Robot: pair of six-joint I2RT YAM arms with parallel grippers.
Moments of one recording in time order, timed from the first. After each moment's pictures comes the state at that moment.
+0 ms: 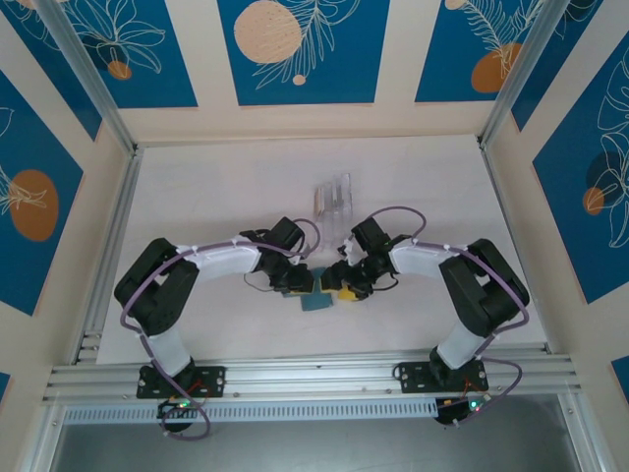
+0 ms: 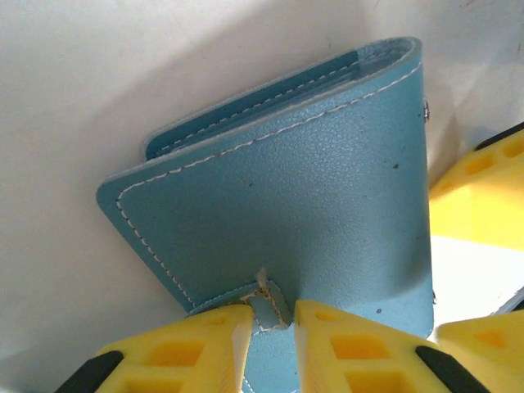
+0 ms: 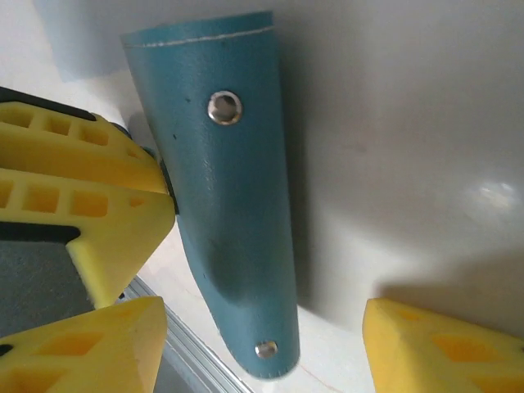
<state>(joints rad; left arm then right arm) -0.72 1.75 1.00 -0.49 0.43 -0.60 0.55 1.65 0.79 -0.39 -0.71 0.61</state>
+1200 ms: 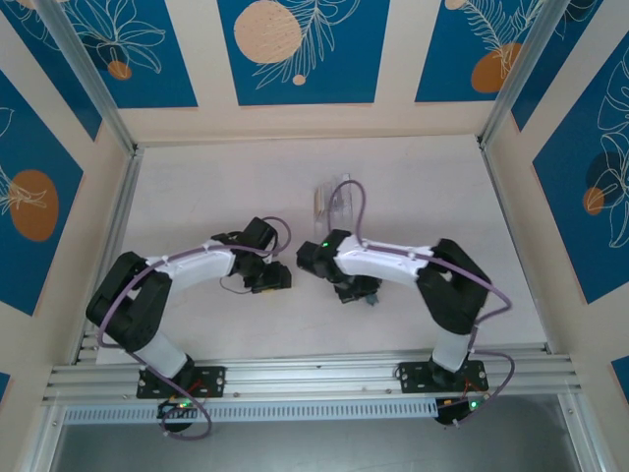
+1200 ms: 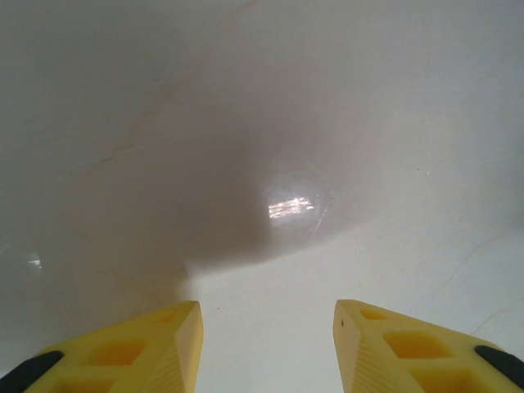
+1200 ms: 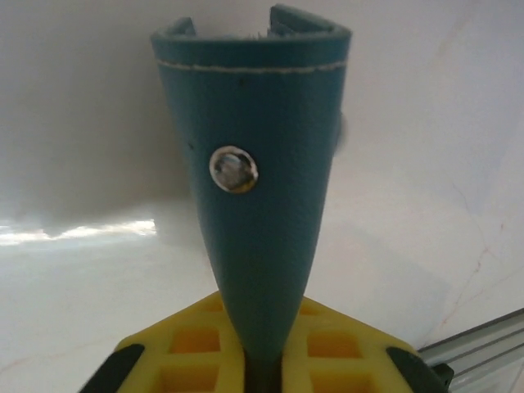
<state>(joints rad) -0.59 1.58 0.86 -0.54 0.32 -0.62 0.96 1.82 1.25 -1.30 0.39 0.82</state>
